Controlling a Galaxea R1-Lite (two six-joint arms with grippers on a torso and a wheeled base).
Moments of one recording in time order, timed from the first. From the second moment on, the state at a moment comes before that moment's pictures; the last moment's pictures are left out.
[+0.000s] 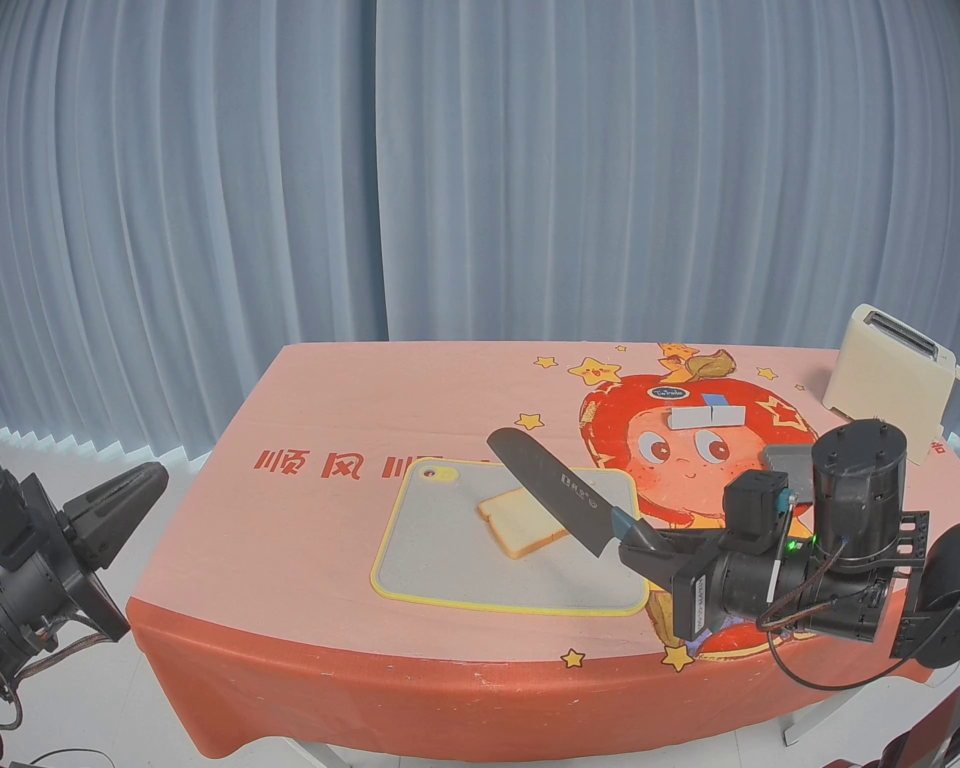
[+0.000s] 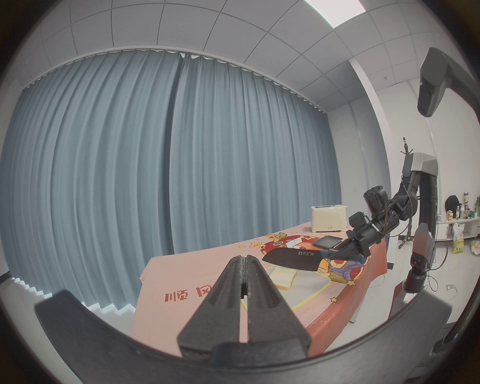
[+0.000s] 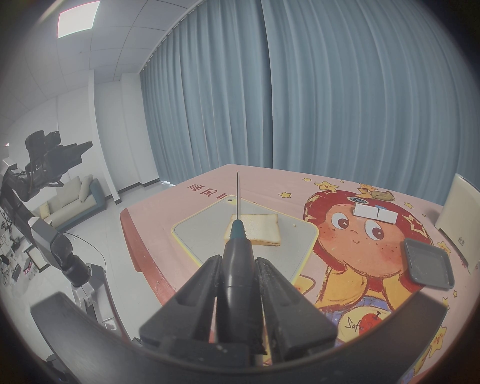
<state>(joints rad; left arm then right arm) -0.32 0.94 -0.26 -0.73 -0.21 0.05 0.78 1.56 -0.56 -0.53 -0.12 0.14</state>
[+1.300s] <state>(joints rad) -0.40 1.37 -0.74 -0.73 -0.27 -0.03 0.80 1.58 -0.55 -0.53 -0.13 0.14</state>
